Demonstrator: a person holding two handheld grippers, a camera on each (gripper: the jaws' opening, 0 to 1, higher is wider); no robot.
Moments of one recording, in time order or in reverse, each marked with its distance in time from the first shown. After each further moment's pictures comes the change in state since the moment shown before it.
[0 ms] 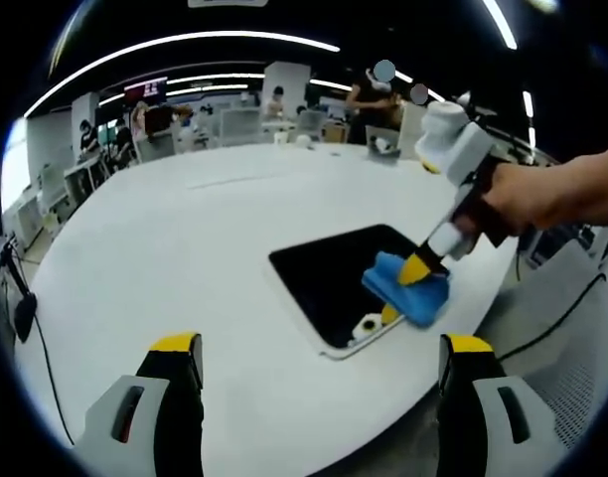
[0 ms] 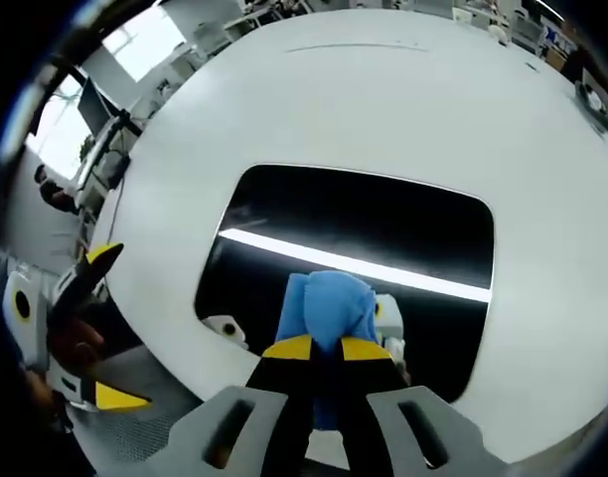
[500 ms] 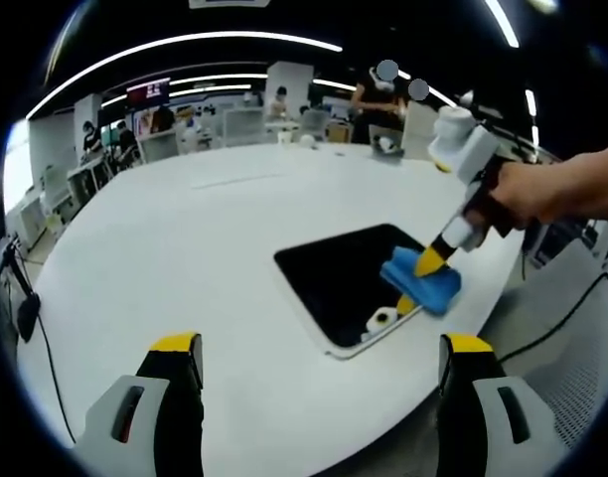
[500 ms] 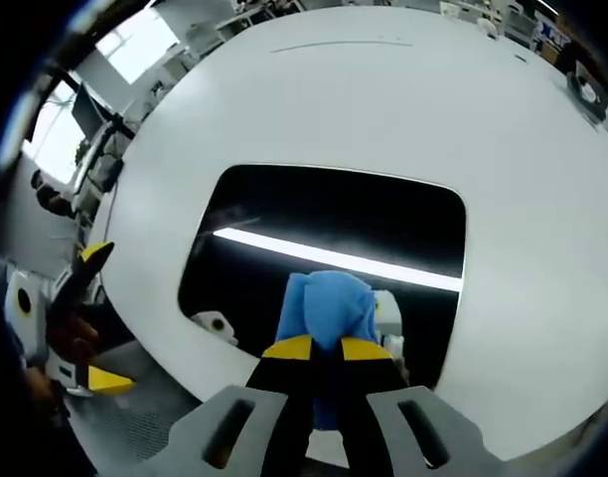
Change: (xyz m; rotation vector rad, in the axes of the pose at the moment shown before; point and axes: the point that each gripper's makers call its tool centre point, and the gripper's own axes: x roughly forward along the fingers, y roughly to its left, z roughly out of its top) left arm 0.000 0.004 0.000 0.003 -0.001 0.020; right arm -0.007 -0.024 -0.005 0.024 0.012 -0.013
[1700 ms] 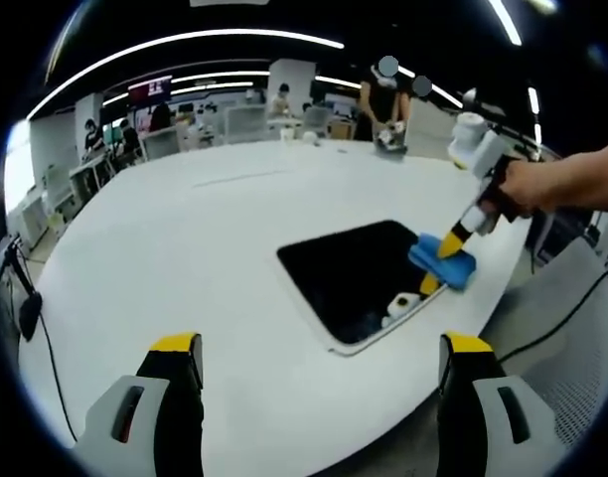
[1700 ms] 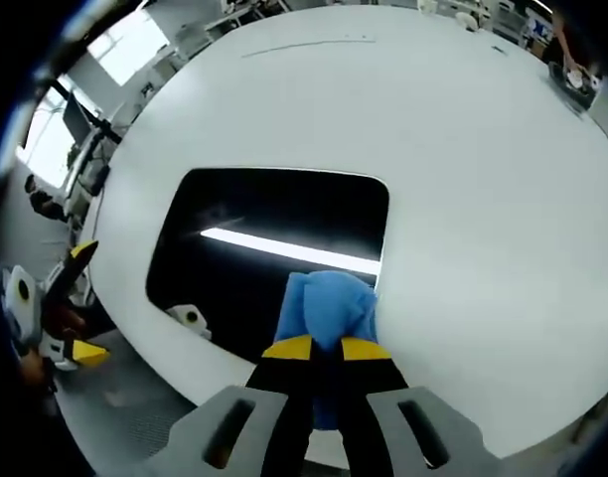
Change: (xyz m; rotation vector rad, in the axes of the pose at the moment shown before) left arm 0.000 0.002 -0.003 0.006 0.017 0.014; right arm -0.014 -0.056 -0.009 0.012 0.004 -0.042
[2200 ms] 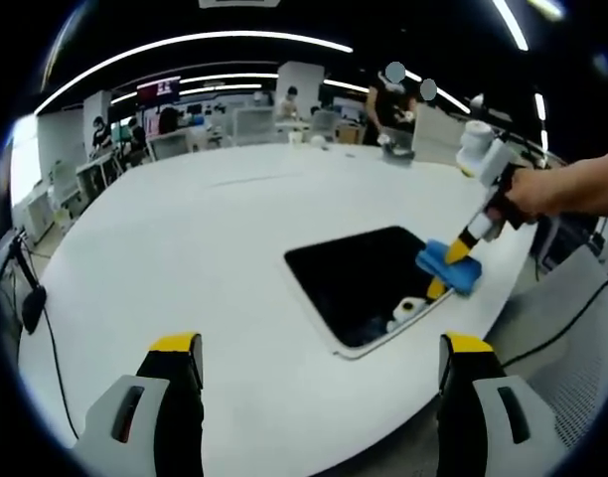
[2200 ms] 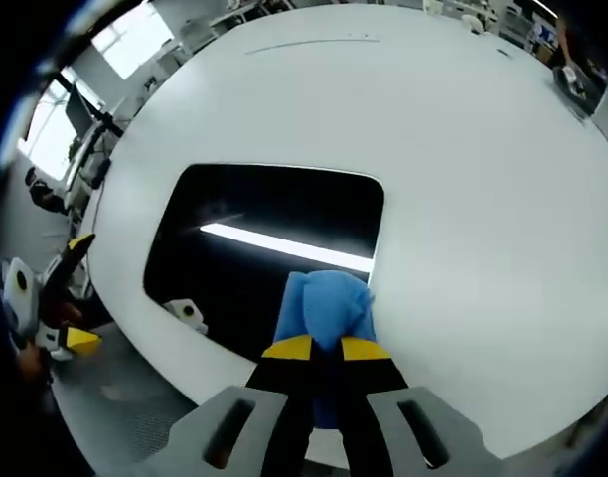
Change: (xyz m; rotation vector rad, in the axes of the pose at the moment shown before) left arm -0.002 0.004 0.003 -0.026 -0.017 0.023; right arm -0.003 -0.011 -0.002 -0.011 0.015 0.001
